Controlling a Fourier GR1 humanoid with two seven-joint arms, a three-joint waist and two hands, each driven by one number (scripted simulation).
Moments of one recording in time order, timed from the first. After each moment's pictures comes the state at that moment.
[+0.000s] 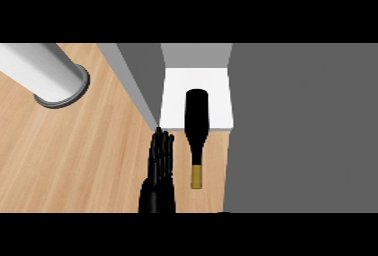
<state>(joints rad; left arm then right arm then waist) -0.13 0.12 -0.88 -1.63 0.56 0.93 -0.64 -0.06 -0.13 -0.02 -2.41 -0.24 0.17 0.58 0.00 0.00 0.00</state>
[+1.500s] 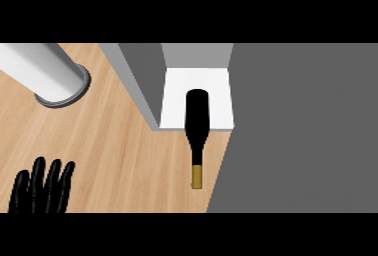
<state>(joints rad) 0.31 0.66 -0.63 -2.15 0.67 0.61 -0.67 0.08 -0.06 0.35 -2.40 -0.30 0.29 0.72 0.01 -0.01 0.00</state>
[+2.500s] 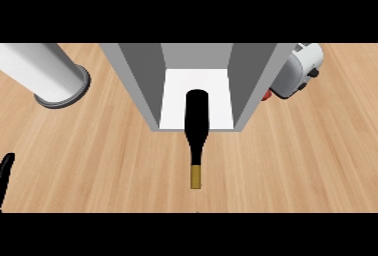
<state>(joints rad) 0.47 0.82 -0.25 -2.11 0.88 0.30 -0.65 0.01 -0.04 0.81 -2.42 0.01 -0.04 0.72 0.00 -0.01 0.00</state>
